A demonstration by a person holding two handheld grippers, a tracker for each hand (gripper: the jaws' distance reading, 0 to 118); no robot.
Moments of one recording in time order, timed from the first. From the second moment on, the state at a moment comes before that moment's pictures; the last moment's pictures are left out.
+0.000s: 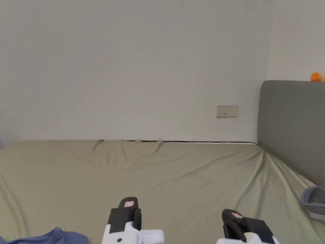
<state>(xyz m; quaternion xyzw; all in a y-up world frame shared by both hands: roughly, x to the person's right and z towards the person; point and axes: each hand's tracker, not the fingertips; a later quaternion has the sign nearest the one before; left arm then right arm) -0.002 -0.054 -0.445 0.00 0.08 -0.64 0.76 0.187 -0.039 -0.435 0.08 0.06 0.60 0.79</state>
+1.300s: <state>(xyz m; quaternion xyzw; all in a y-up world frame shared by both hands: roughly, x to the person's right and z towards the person) -0.043 0.021 -0.375 0.03 0.08 -0.03 1.00 0.246 0.018 -0.394 0.04 -0.01 0.05 1.00</state>
